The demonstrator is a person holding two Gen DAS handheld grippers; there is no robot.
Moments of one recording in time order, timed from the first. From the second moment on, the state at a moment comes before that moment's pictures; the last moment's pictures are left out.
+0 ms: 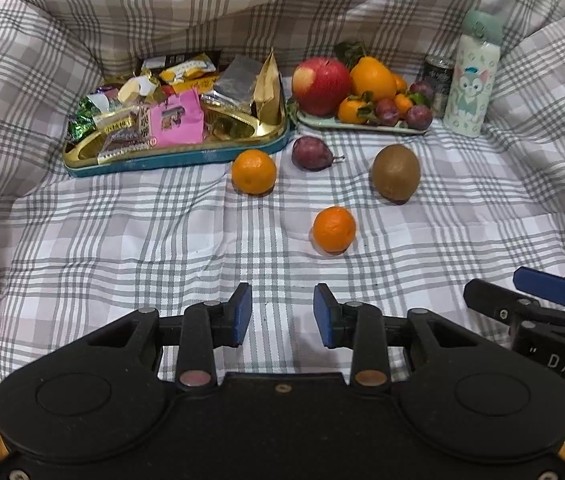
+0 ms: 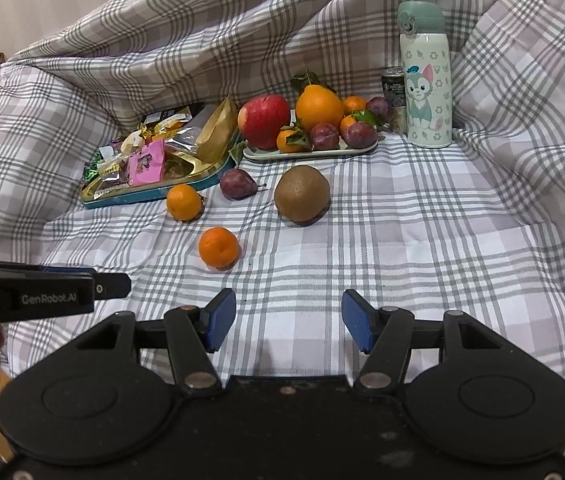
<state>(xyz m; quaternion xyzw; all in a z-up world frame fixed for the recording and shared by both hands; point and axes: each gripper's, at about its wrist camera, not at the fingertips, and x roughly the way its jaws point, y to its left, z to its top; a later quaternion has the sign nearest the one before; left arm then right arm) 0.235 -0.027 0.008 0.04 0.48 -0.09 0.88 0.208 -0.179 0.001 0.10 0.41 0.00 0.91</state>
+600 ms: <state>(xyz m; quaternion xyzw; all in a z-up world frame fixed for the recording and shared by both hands) 0.298 -0.009 -0.027 0.04 0.49 -0.06 0.87 0.276 -0.173 -0.036 0.09 0.45 0.00 0.89</state>
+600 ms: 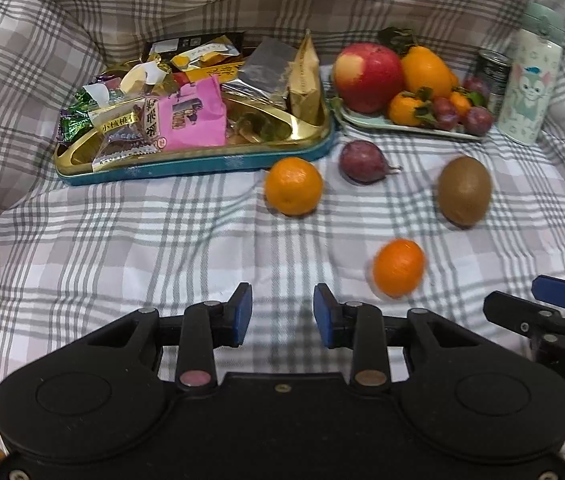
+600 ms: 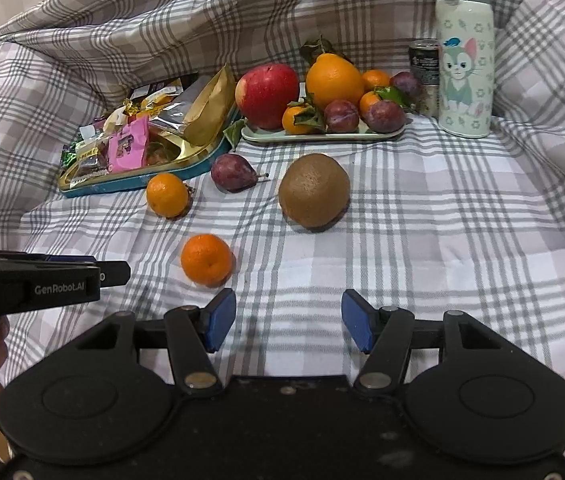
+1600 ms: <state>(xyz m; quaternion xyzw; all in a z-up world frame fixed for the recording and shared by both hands) 0.355 -0.017 -0.029 0.03 0.44 -0.10 0.89 0.339 -0.190 -0.038 0.11 0.42 -0.02 0.90</state>
